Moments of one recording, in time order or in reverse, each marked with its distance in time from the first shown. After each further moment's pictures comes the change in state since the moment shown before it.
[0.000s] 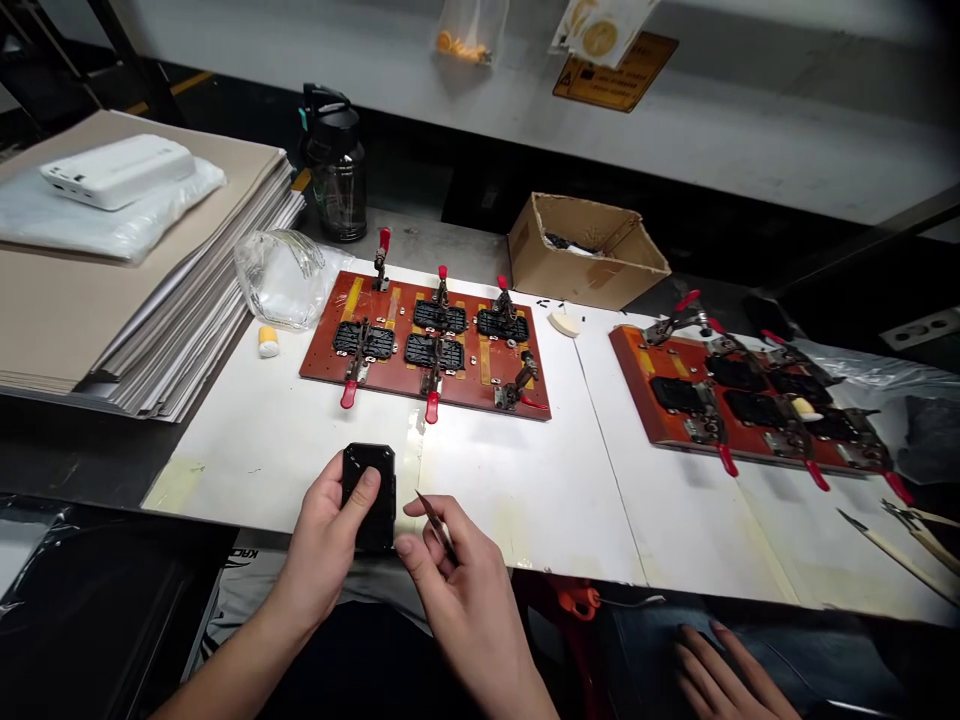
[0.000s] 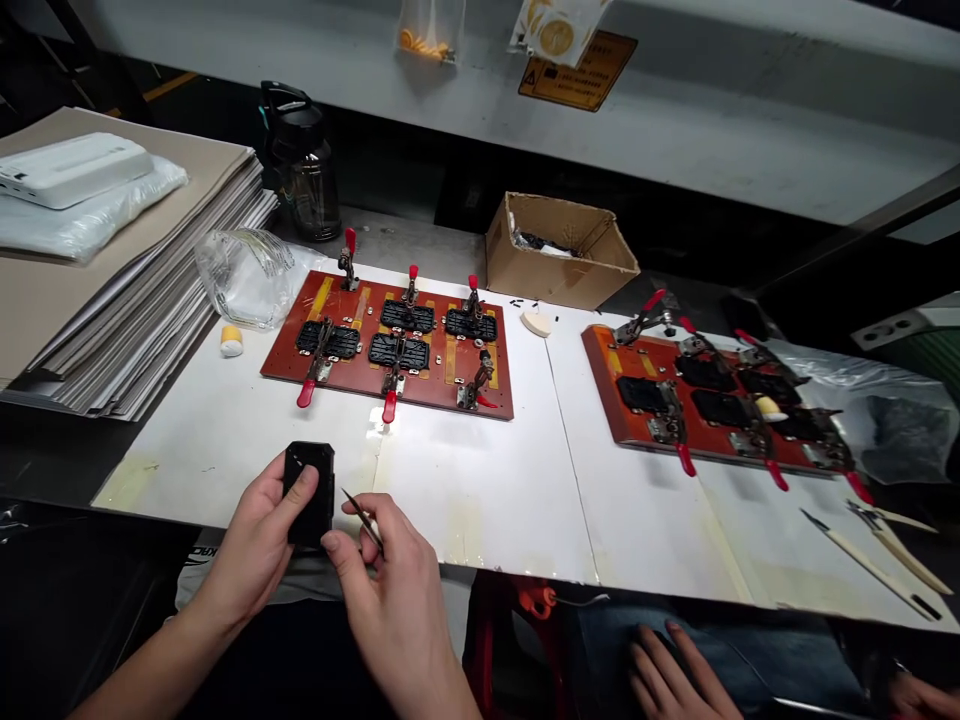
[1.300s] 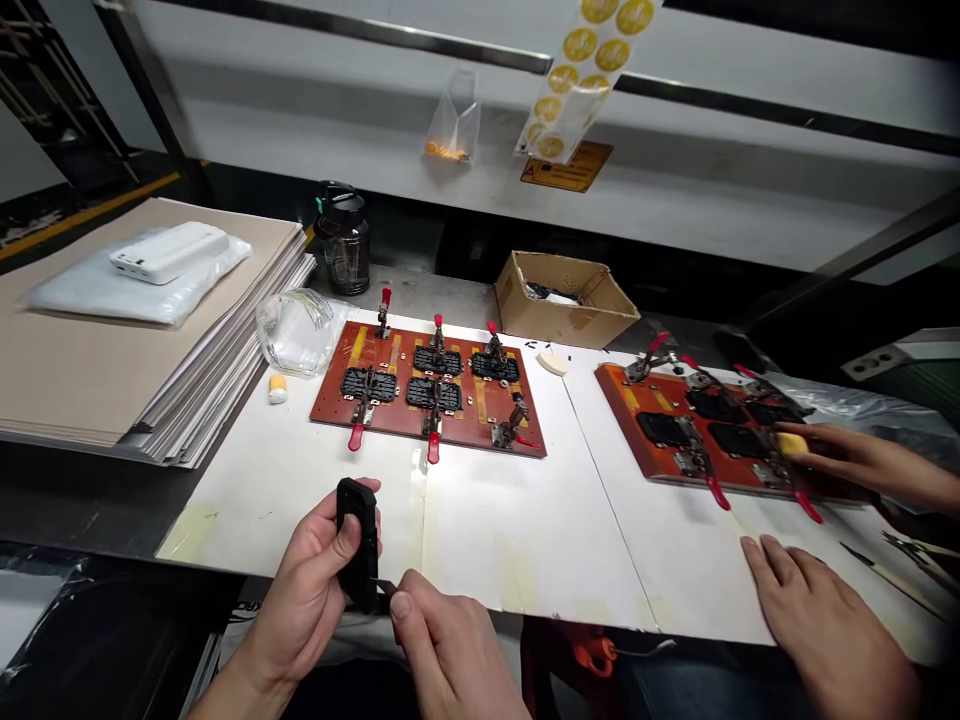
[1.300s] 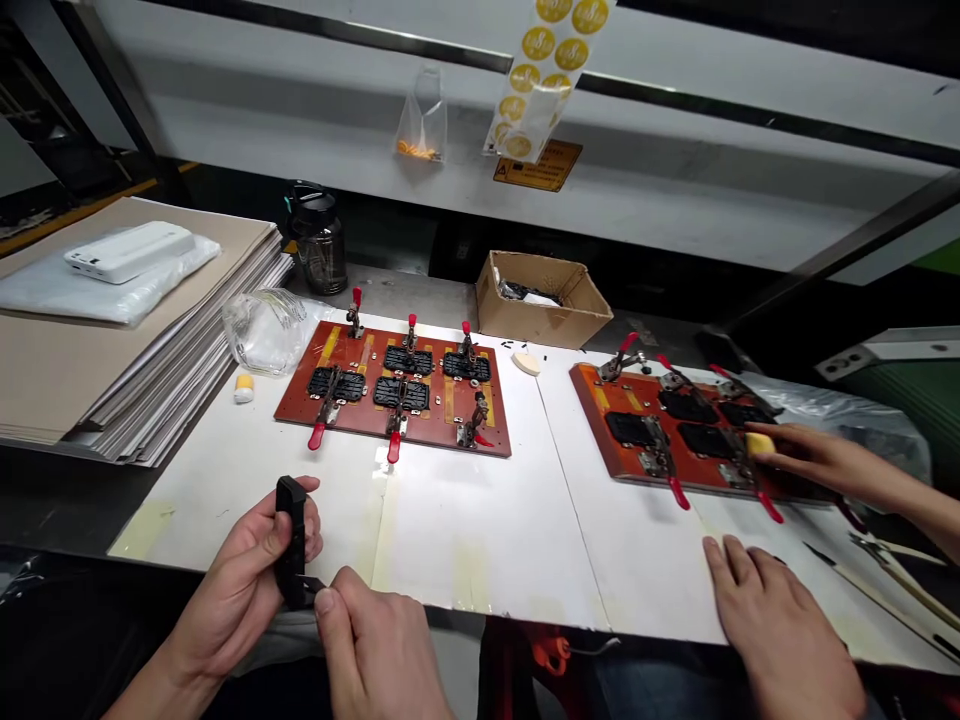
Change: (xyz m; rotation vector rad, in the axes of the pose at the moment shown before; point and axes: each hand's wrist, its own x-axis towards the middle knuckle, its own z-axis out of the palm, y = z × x) left_hand -0.009 0.029 -0.017 -0.281 -0.123 -0.098; right_hand -0.004 -0.010 0.009 -0.160 -0.129 -0.201
